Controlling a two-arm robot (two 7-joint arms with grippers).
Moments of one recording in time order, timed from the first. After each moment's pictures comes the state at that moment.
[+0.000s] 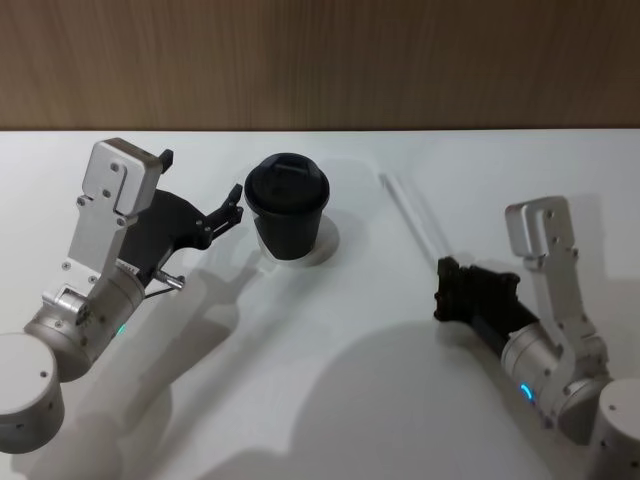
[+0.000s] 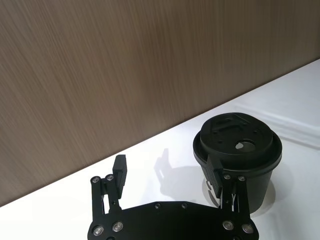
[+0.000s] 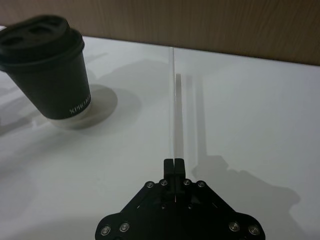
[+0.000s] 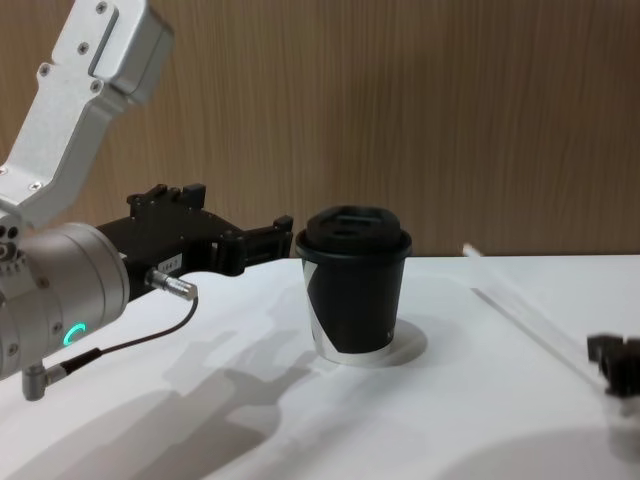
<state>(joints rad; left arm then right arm) -0.24 0.38 0.45 -1.63 -0.20 0.01 -0.01 -0.05 0.28 -0.22 -1.81 0.20 0.36 0.05</state>
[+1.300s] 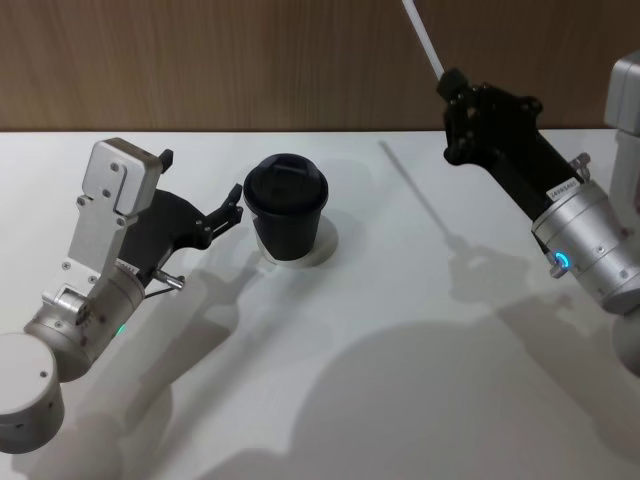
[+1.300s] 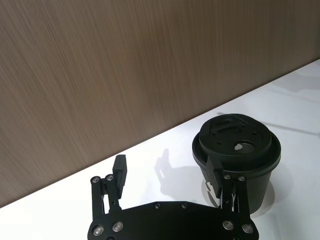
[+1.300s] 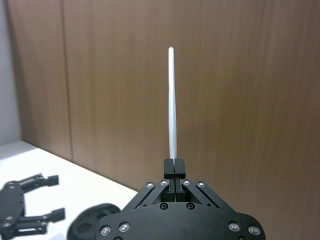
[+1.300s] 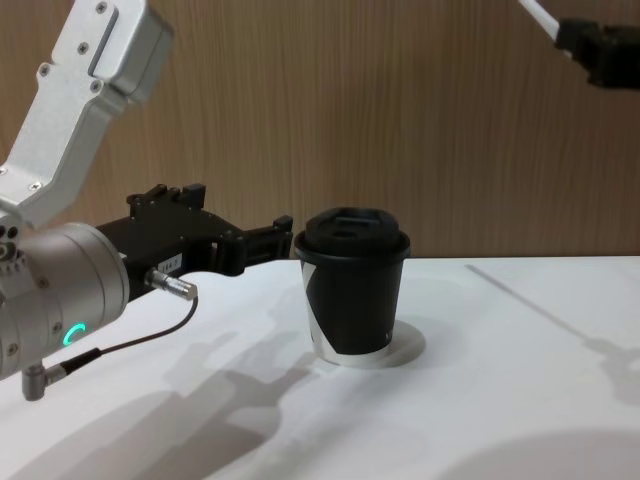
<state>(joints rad) -0.24 0.38 0.45 -1.63 -0.20 0.01 -0.01 0.18 0.32 -0.16 -1.75 0.35 -0.02 0.36</state>
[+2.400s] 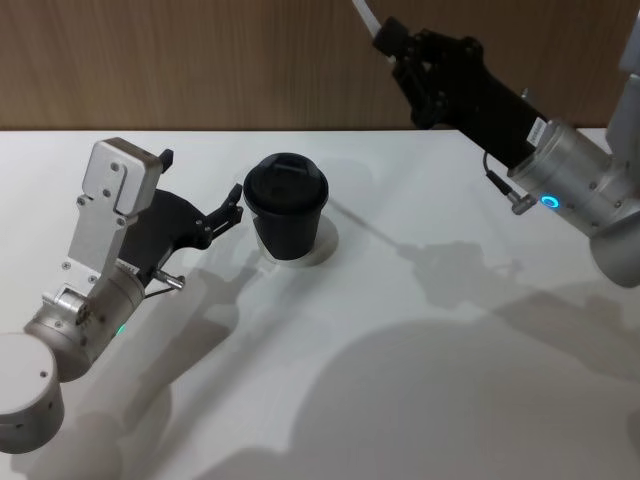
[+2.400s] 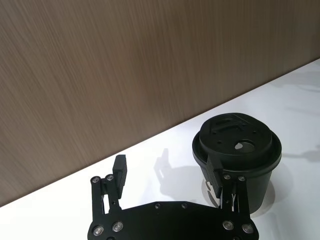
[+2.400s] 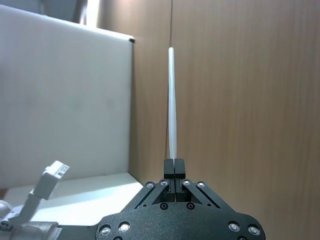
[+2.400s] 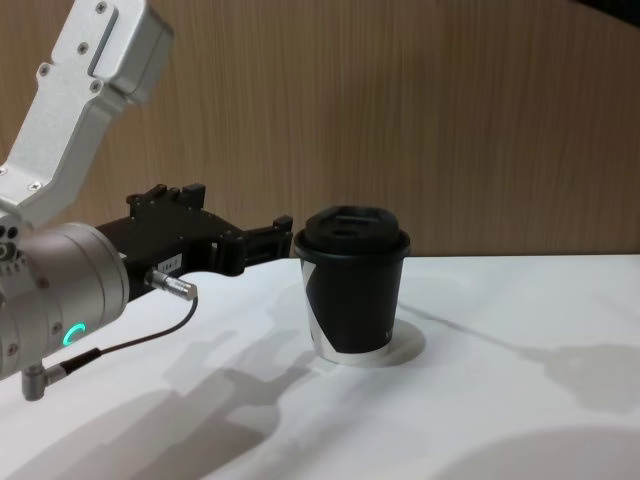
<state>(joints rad) -0.24 0.38 0.45 -1.63 -0.20 0.01 -0.01 0.47 0.33 -0.24 -1.44 0.67 -0.14 0.88</state>
